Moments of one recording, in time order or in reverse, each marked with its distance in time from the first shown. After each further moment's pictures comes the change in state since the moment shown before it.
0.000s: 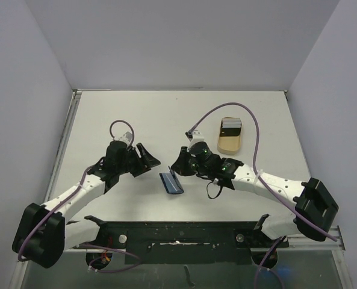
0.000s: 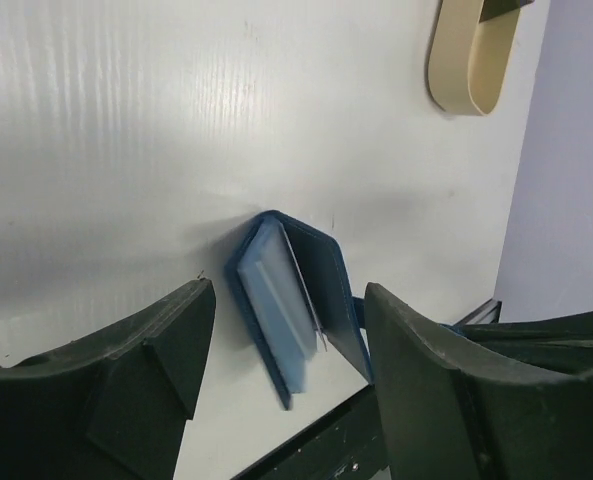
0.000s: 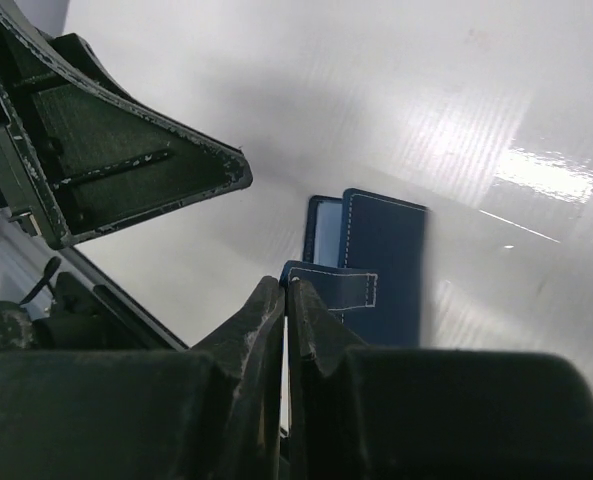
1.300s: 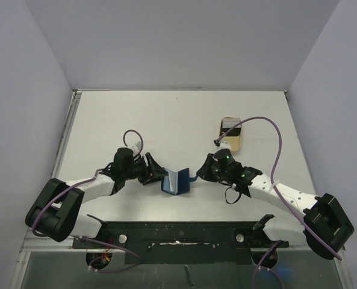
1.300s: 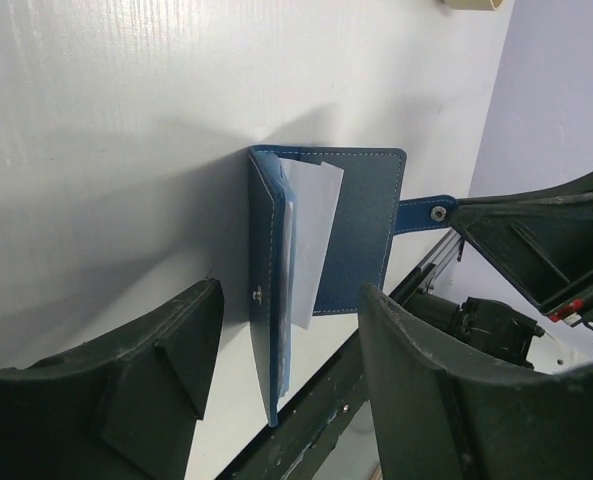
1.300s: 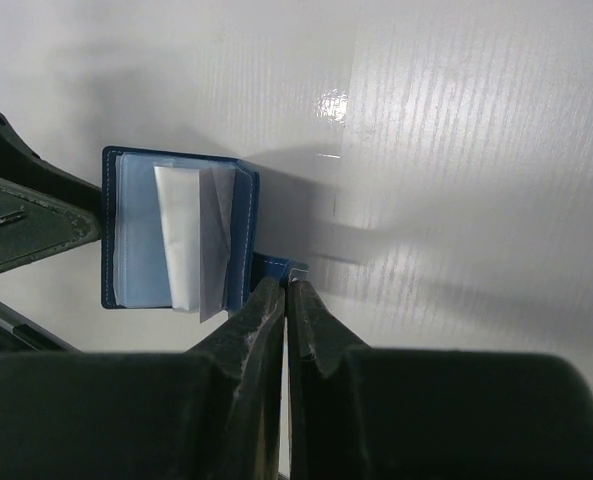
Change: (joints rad) left arm -0.010 0.197 -0.122 0.318 0.227 -0.063; right arm -0.216 -0.174 -0.285 -0.003 -0.043 0.052
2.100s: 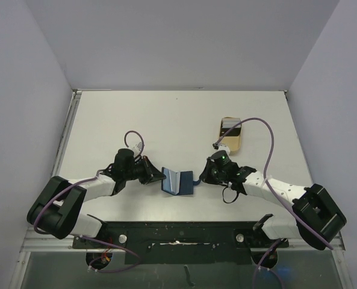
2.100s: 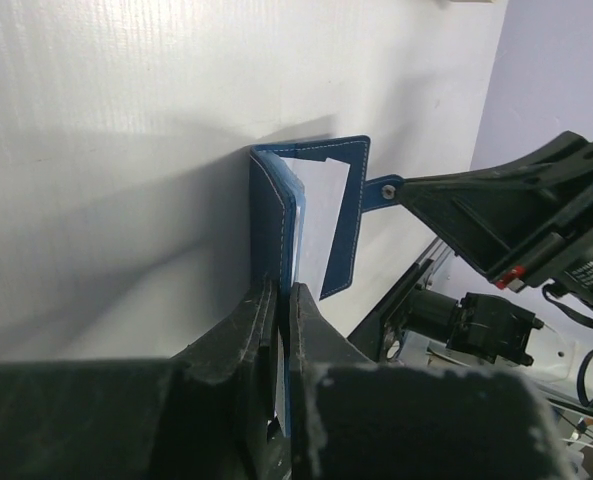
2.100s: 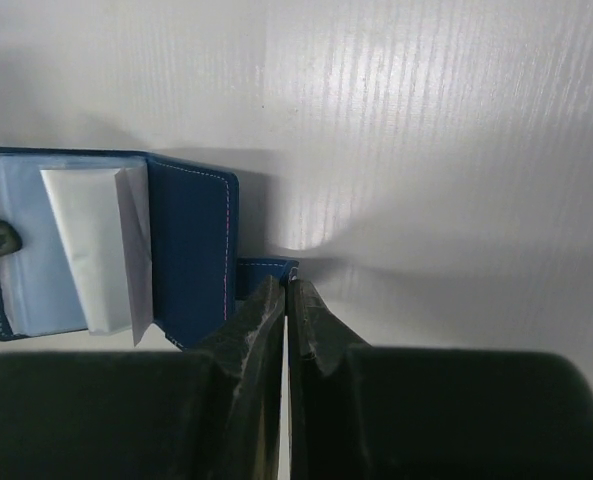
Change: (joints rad) left arm -0.008 0.037 -0.009 0.050 0.008 -0.001; right arm -0.013 0.090 -0.016 0.000 0.023 -0.022
